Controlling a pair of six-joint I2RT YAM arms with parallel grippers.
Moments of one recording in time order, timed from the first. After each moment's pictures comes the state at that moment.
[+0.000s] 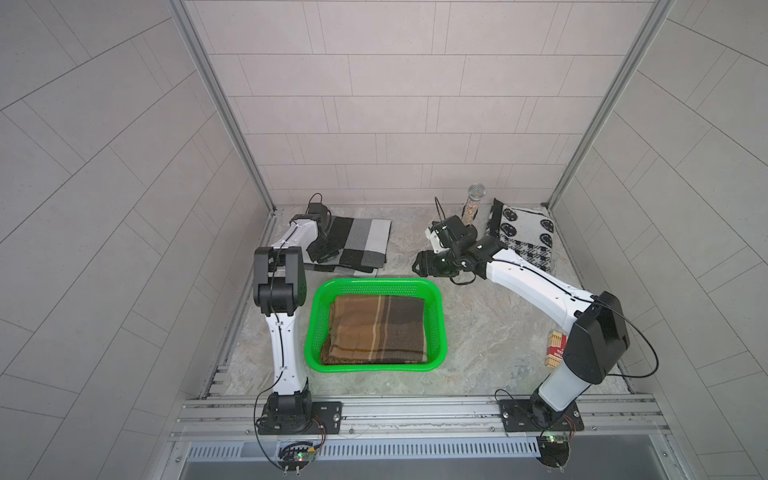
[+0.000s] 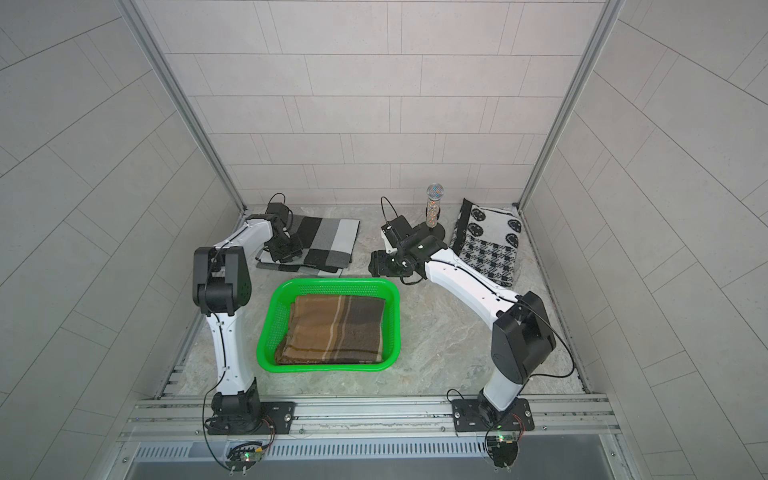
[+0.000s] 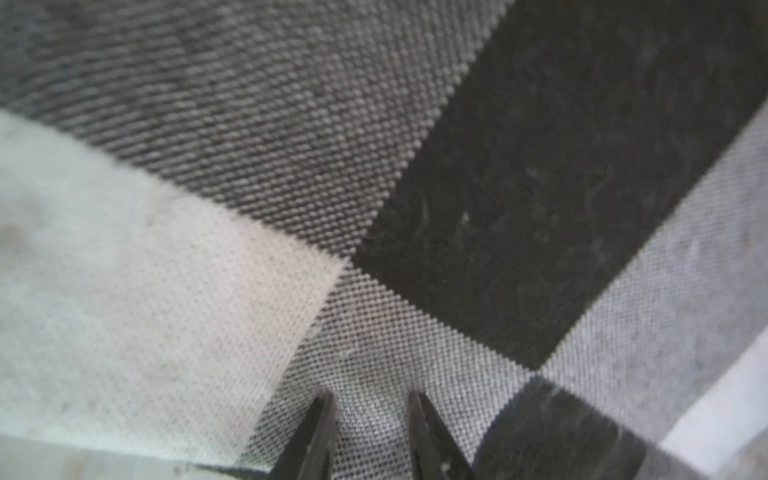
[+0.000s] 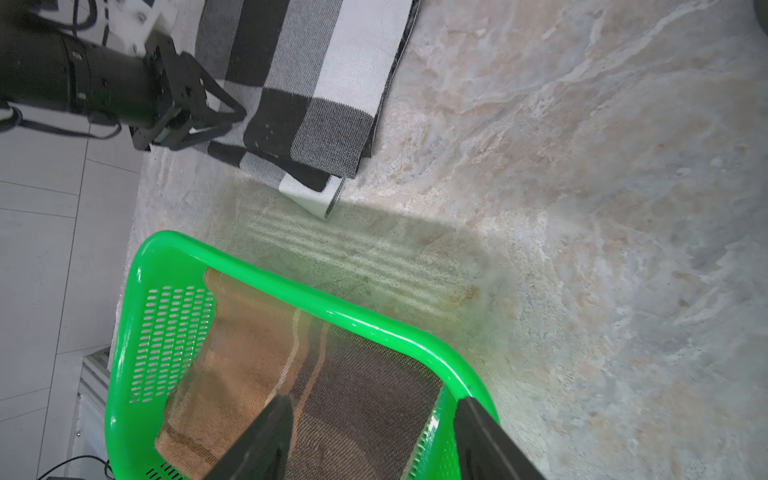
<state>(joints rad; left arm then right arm) 0.01 2.19 1.70 -0.83 0.10 -0.48 0.58 1.67 1.45 -0.69 -0.17 0.54</state>
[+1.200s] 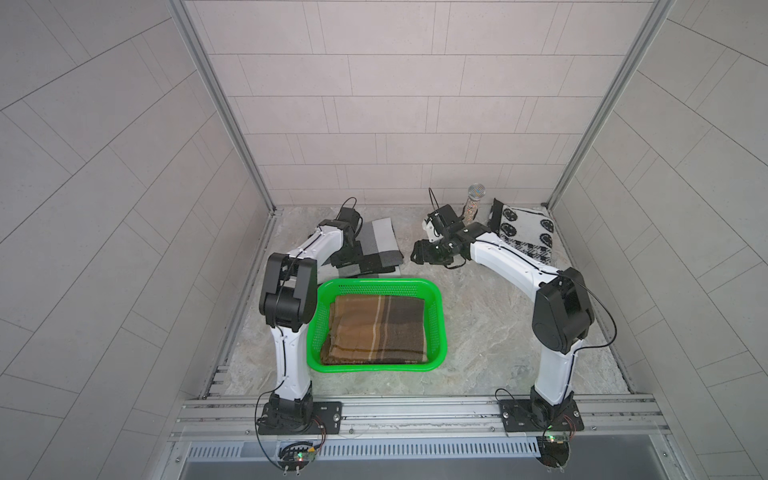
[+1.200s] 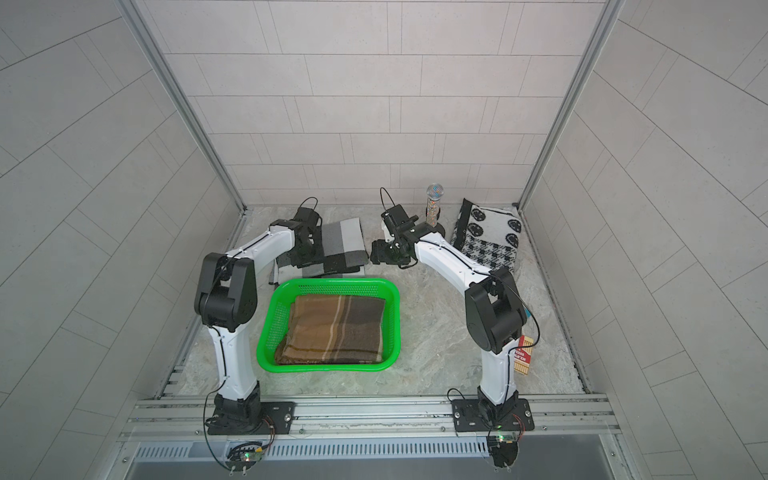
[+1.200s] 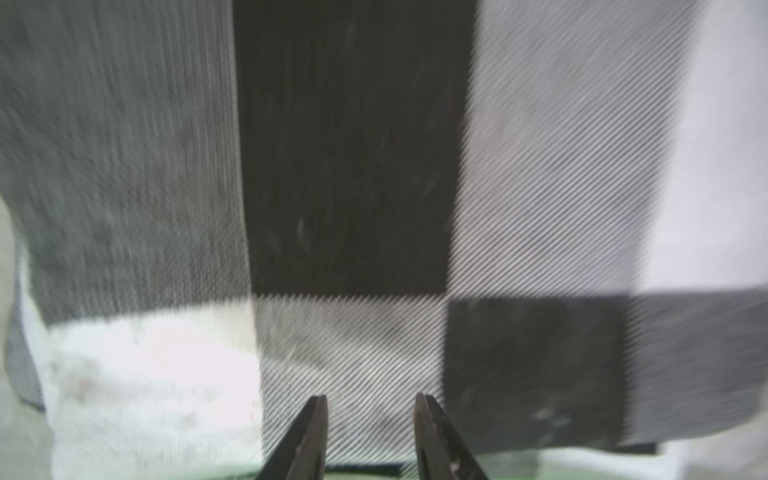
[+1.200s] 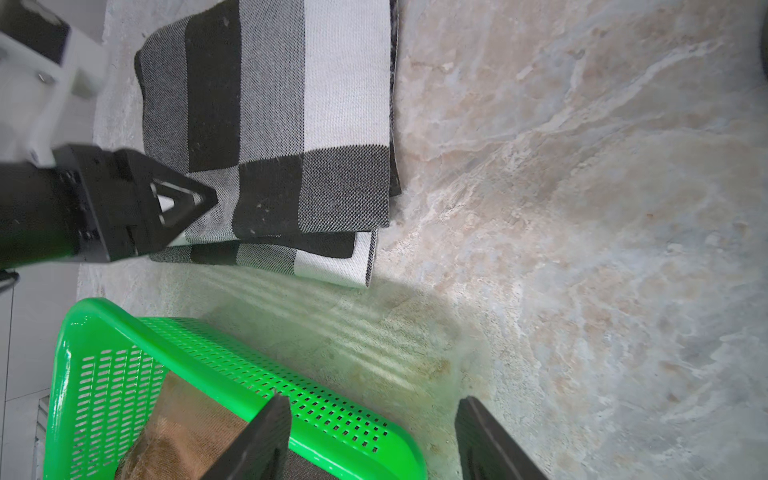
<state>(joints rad) -0.20 2.09 1.67 -0.84 -0.06 -0.45 0.50 1.90 1.63 -0.71 -0.20 0.47</state>
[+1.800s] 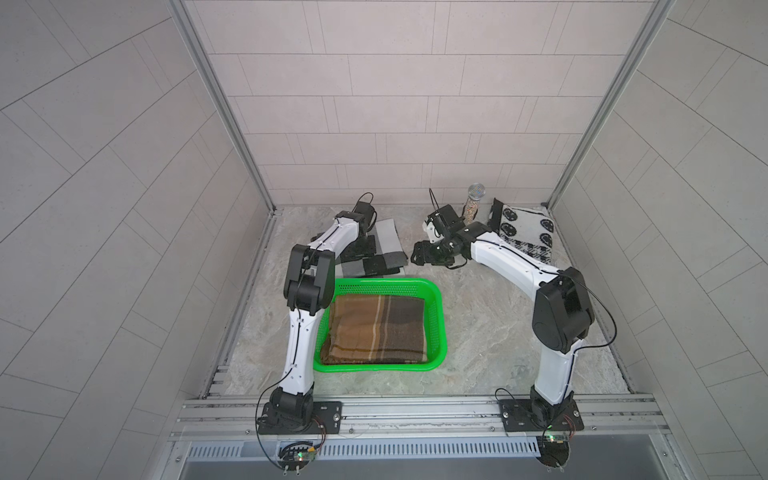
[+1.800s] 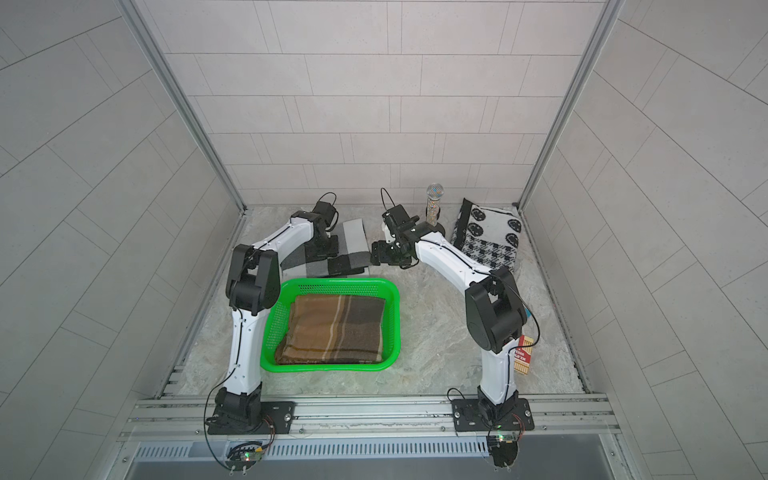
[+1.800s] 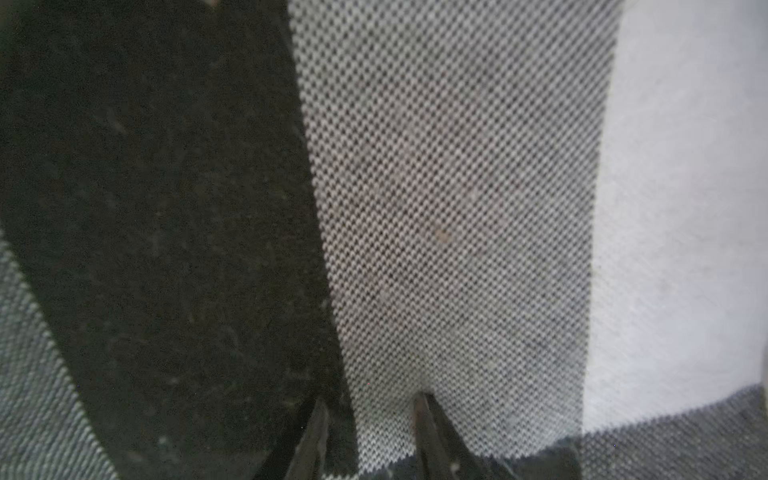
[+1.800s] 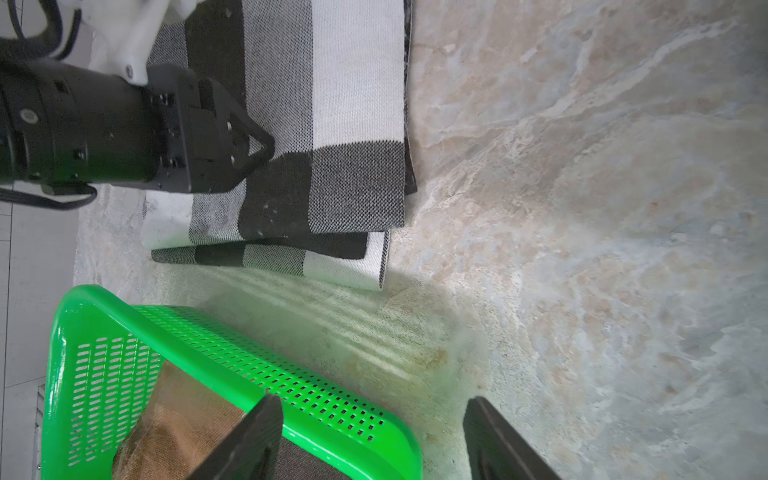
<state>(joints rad) -0.27 2.30 1.88 -0.91 -0.01 -0.38 0.49 1.90 1.63 -0.73 -0.21 0.45</state>
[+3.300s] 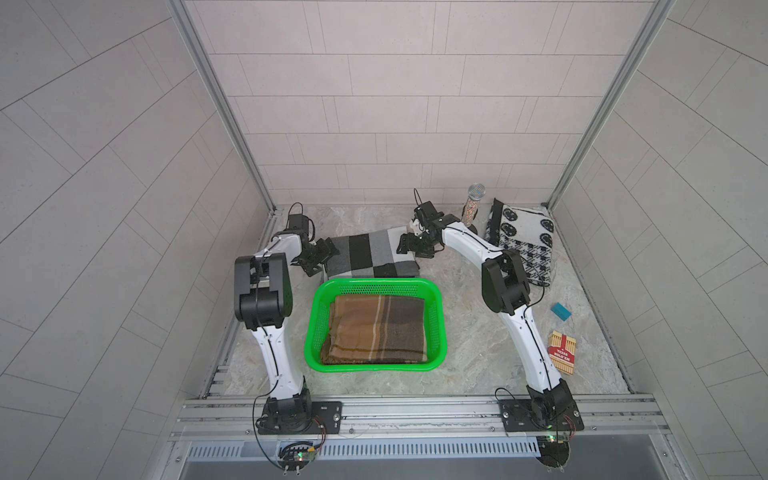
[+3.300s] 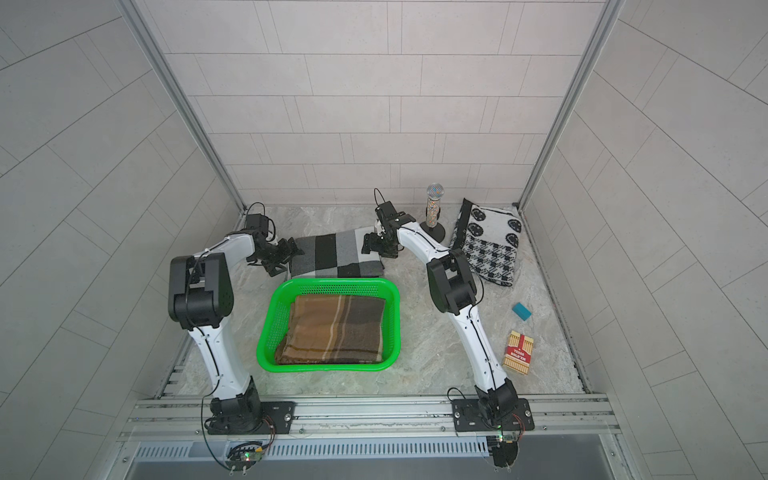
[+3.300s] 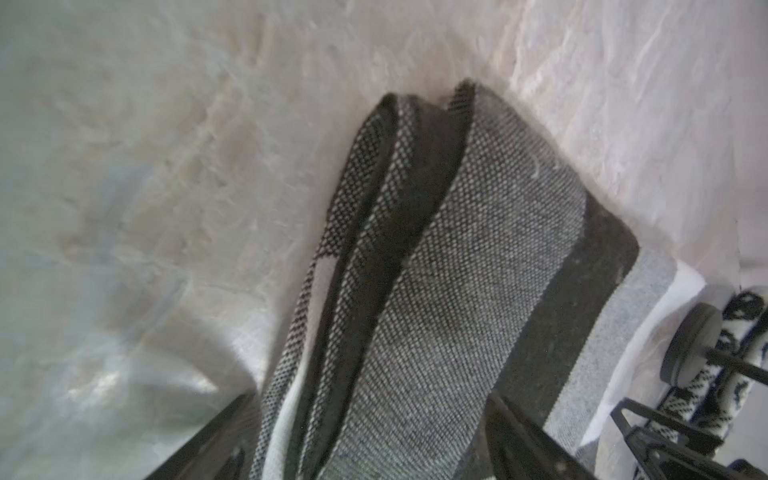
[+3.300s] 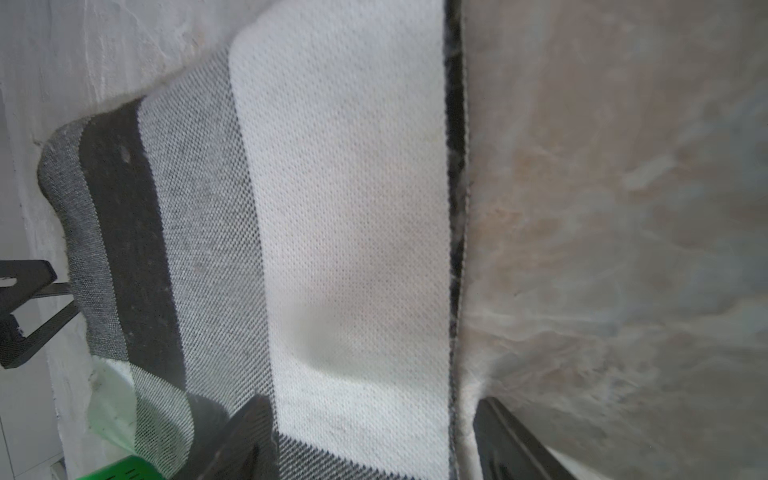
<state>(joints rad) 0.12 2.06 1.44 -0.57 0.39 -0.55 0.43 2.51 2.22 -0.79 -0.35 0.50</state>
